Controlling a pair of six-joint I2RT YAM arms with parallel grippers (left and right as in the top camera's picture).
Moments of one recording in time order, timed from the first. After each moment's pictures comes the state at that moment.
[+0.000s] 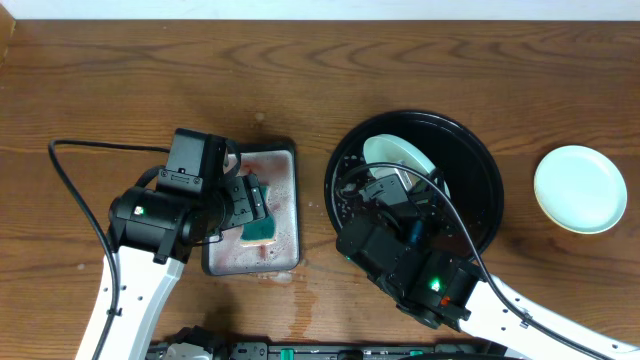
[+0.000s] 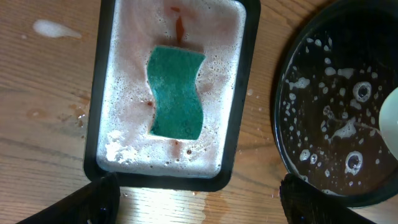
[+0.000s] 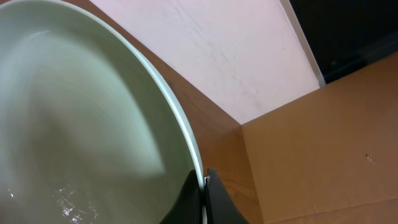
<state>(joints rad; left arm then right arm) -0.25 1.14 1.18 -1.20 0.05 -0.51 1.04 1.22 0.88 -0.60 1.30 0.02</state>
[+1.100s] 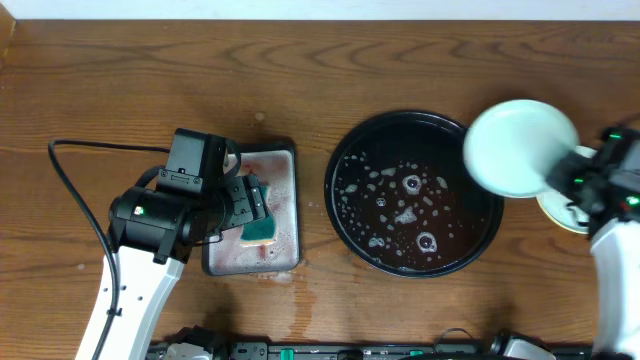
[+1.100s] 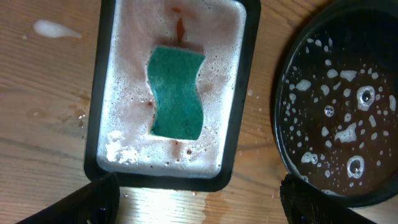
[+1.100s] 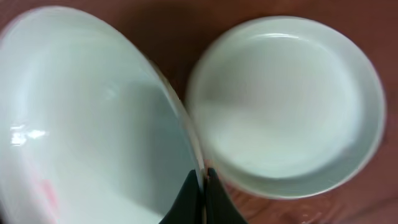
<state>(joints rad) -0.25 1.14 1.18 -1.20 0.05 -0.51 -0.42 1.31 0.93 -0.55 -0.07 0.29</state>
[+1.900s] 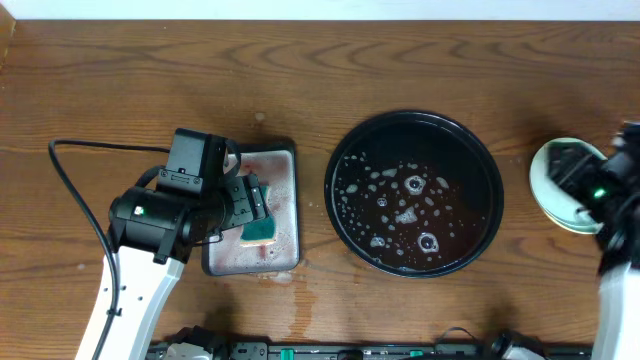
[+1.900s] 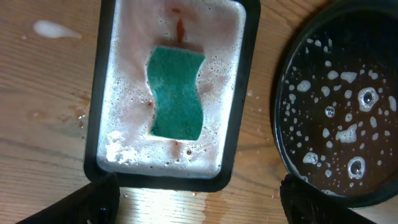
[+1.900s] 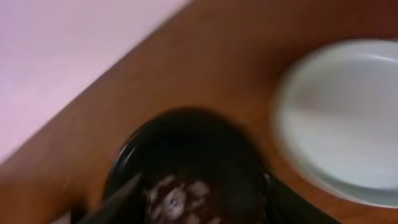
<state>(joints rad) -0.25 1.14 1.18 -1.20 0.05 -0.51 -0.42 1.04 0.98 -0.67 -0.45 0.31</state>
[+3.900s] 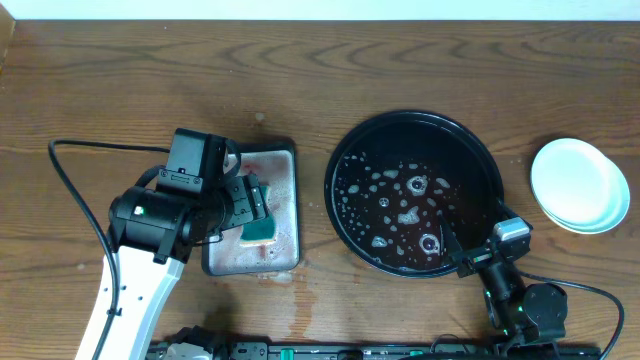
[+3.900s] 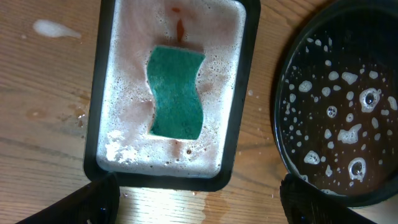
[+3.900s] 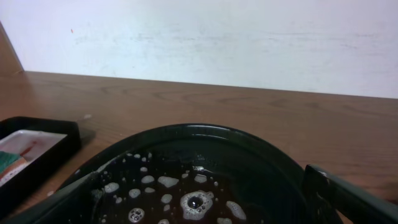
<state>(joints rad) -0.25 1.14 1.18 -1.20 0.05 -0.51 0.12 0.01 0.01 -0.05 -0.21 0.04</state>
